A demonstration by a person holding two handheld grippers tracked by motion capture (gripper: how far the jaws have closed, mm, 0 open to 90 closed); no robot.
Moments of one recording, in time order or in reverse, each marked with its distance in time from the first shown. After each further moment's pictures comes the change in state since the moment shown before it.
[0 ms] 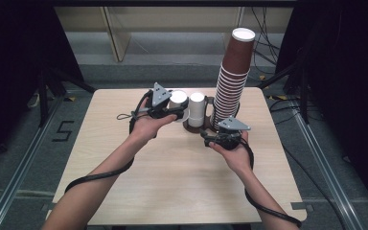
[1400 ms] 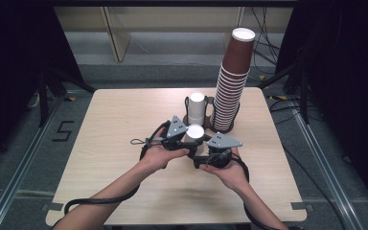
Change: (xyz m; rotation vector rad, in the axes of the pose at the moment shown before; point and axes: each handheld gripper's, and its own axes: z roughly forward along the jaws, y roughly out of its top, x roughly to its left) left arm -0.068 -0.044 -0.012 0.114 -0.228 0.005; right arm 0.052 -0.012 -0.020 -0.014 0.206 -0.069
